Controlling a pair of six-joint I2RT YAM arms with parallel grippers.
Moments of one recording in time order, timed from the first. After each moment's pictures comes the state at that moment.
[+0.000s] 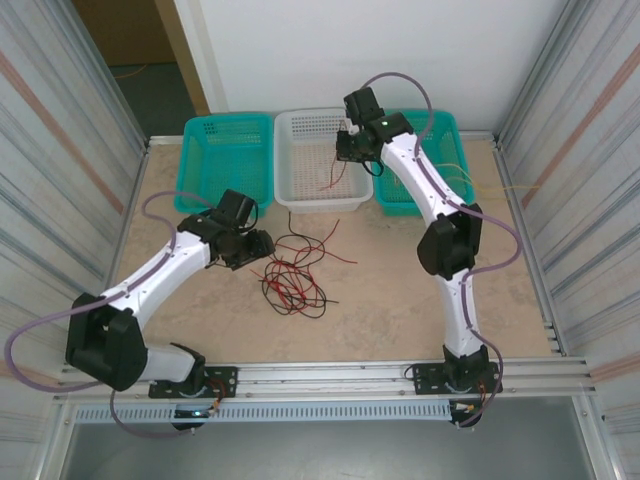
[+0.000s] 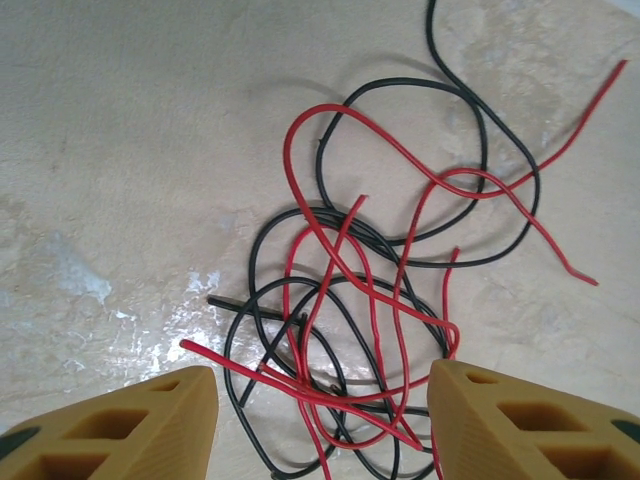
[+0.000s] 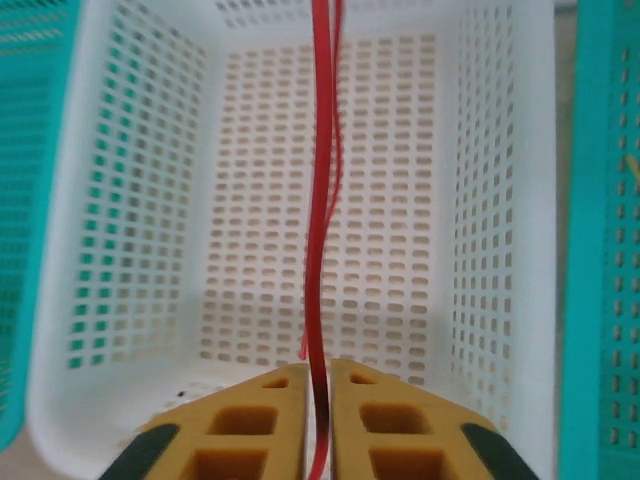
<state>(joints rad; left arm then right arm) -0.44 1.36 1.02 -0.81 0.07 -0.75 0.45 2.25 2.35 -1.01 0.01 0.41</state>
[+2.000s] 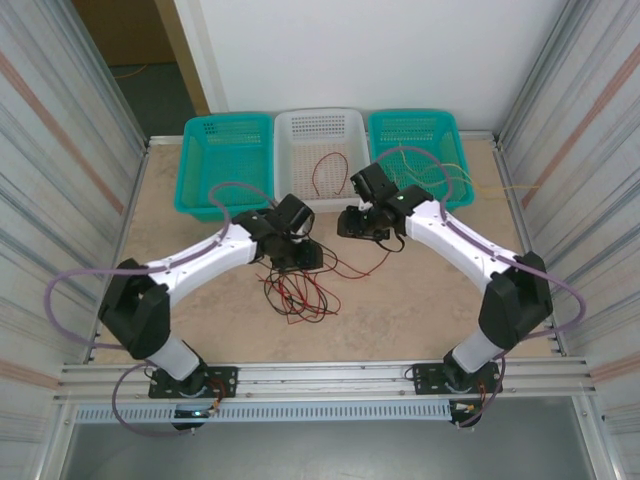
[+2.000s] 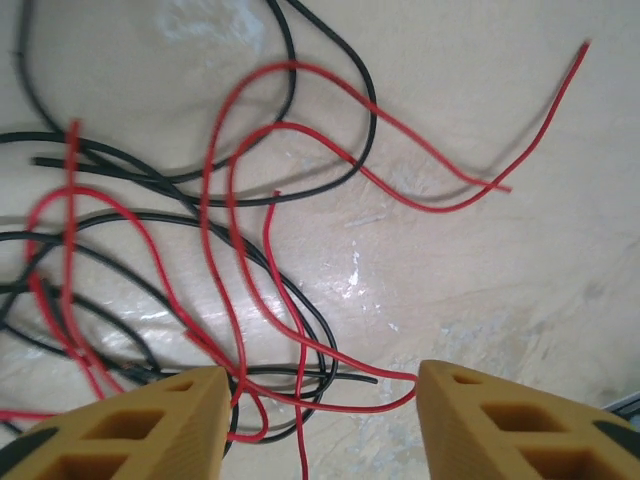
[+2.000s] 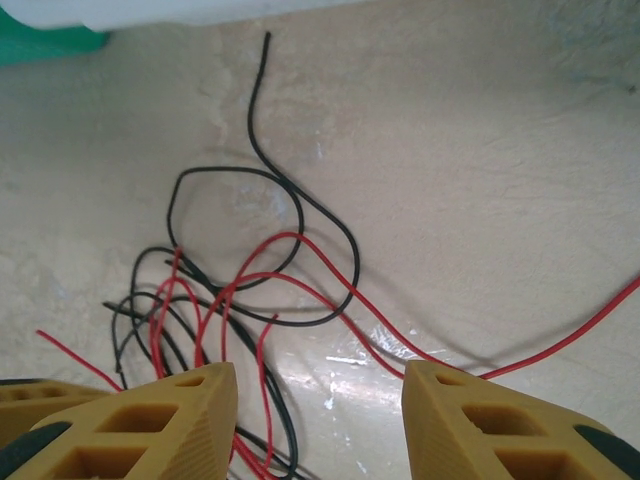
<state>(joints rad) -0.72 1.54 1.19 -0.79 0.17 -0.73 0.63 1.61 1.35 -0.81 -0.08 0.63</state>
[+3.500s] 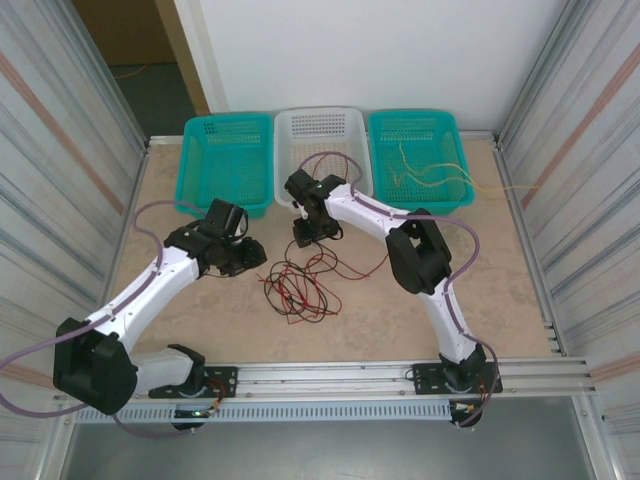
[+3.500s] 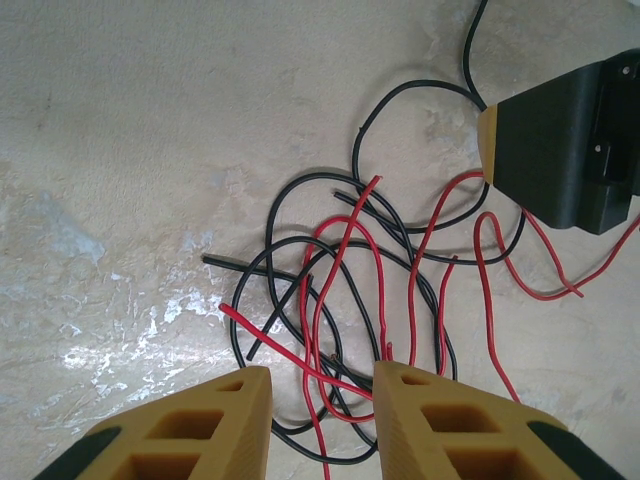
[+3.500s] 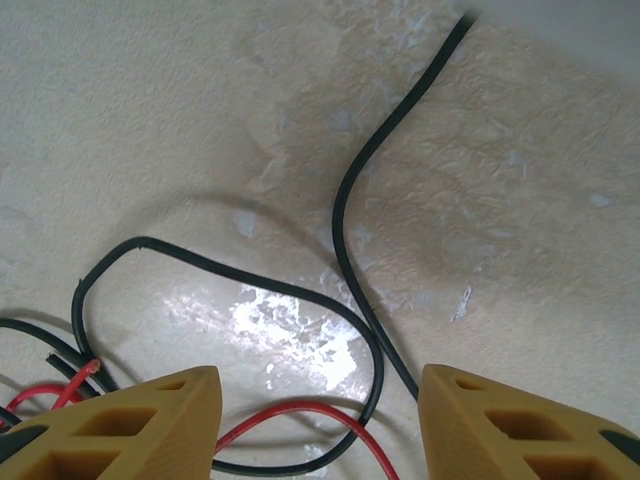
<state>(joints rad) -0.42 1.22 0.93 -0.80 0.16 -0.72 0.76 2.26 1.90 -0.99 0.00 0.30</state>
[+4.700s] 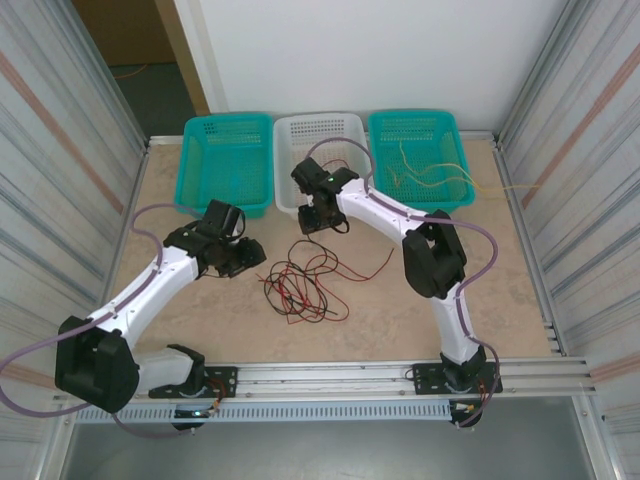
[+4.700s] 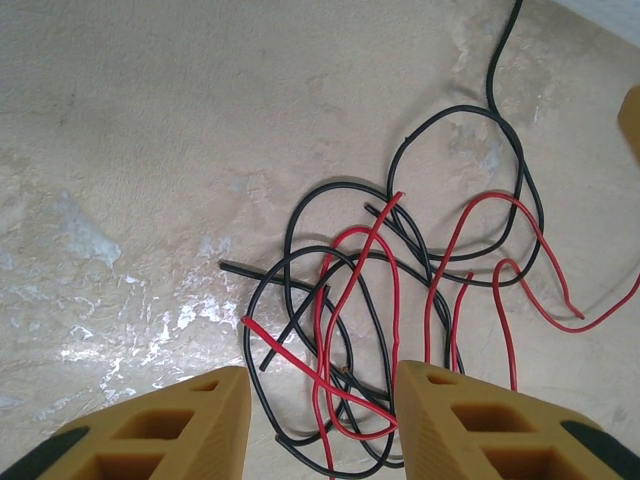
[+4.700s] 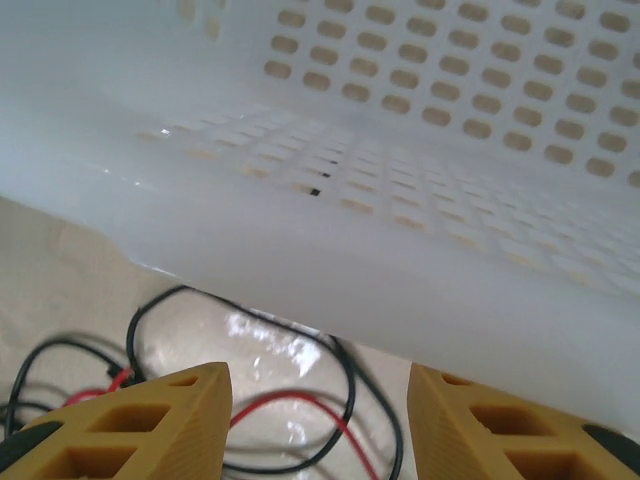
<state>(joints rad) -0.39 1.23 0.90 -0.78 0.16 -0.74 0.73 2.15 1.88 -0.94 0.06 0.36</state>
